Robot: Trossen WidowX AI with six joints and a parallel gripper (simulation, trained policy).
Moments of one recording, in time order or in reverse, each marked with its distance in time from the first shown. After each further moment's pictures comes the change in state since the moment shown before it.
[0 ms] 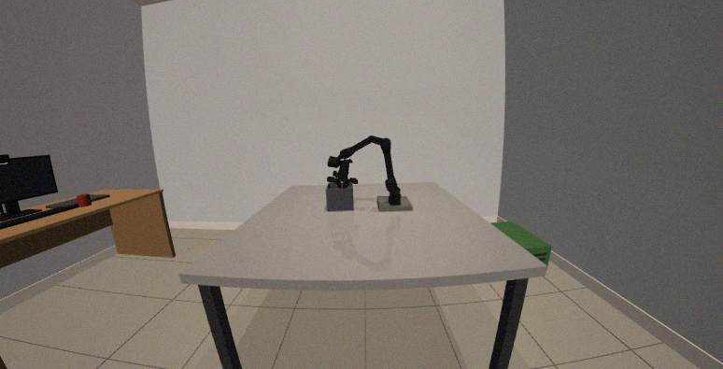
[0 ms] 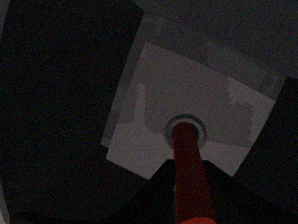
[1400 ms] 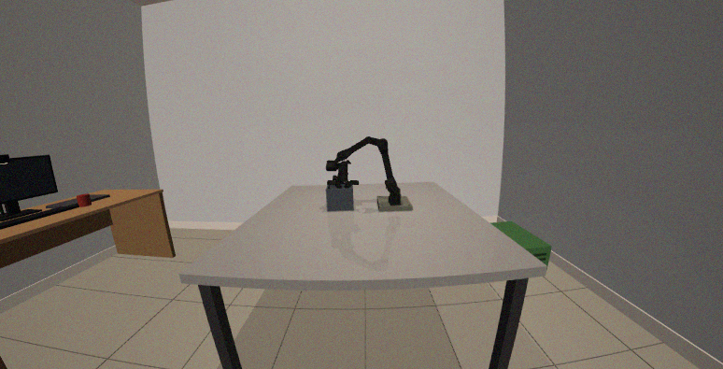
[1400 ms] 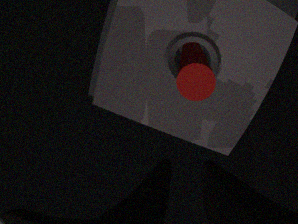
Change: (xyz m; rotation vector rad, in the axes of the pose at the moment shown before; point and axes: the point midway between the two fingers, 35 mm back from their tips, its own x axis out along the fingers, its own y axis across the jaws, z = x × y) arm 0.011 0.002 -0.038 0.039 0.202 -0.062
